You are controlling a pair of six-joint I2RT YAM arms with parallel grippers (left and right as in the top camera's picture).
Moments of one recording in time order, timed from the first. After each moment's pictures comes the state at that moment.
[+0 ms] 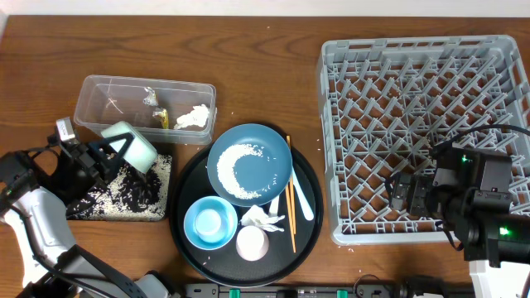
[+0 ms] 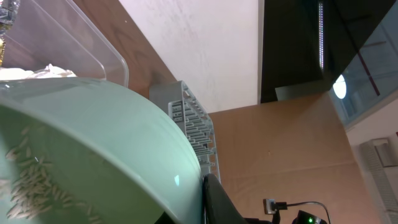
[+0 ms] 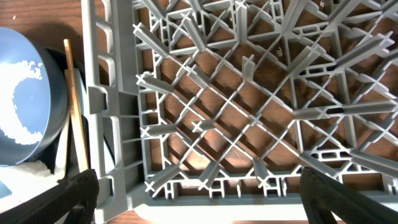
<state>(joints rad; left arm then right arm) 0.78 1.43 0.89 -0.78 1.49 -0.01 -0.09 0.87 0.91 -1.09 -0.21 0.11</state>
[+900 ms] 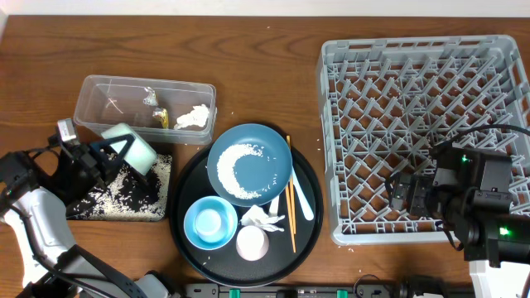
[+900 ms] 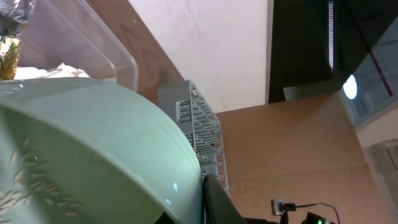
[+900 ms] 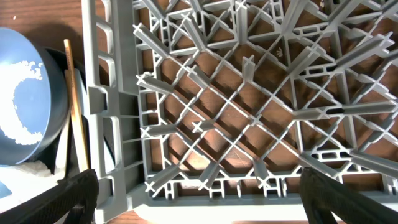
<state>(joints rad) 0.79 1.43 0.89 -0.79 1.46 0.01 -0.09 0.87 0.91 -1.09 -0.21 0.11</state>
